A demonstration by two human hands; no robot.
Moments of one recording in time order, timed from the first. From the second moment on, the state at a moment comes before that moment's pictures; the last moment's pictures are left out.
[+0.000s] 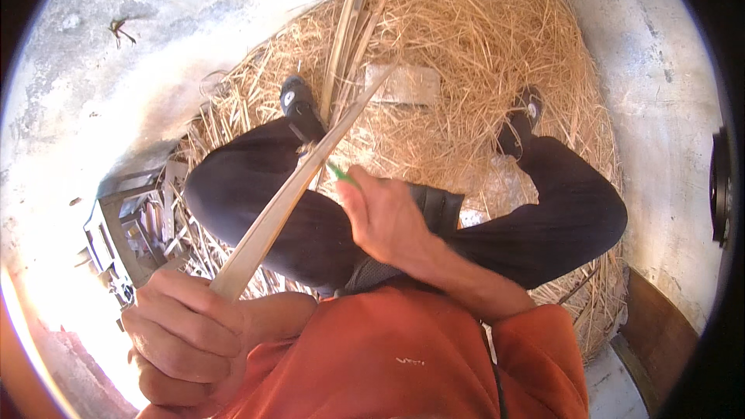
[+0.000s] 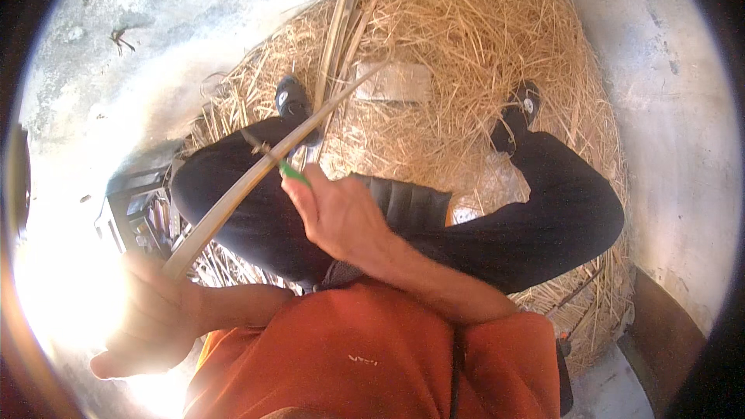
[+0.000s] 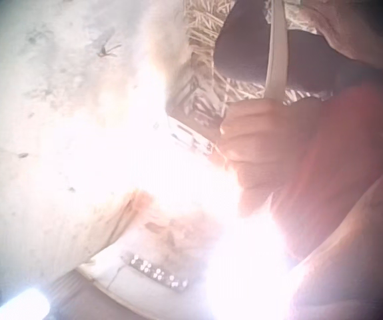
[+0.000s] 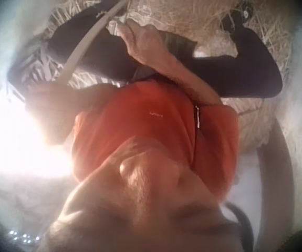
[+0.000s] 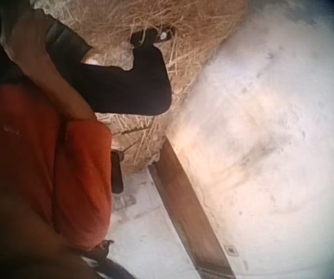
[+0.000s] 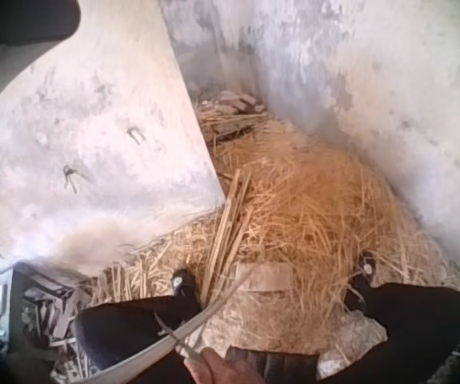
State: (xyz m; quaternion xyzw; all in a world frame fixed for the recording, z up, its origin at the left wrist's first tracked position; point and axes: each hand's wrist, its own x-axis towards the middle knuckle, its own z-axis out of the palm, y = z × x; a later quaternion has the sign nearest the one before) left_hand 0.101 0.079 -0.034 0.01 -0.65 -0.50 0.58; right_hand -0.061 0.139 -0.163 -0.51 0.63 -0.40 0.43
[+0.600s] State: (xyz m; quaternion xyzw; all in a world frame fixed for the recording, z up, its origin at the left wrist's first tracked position) left_hand 0.081 0.074 -0.019 0.14 -0.59 -0.45 0.65; right_hand -0.067 0.146 -0.098 -0.51 0.51 -0.47 0.51
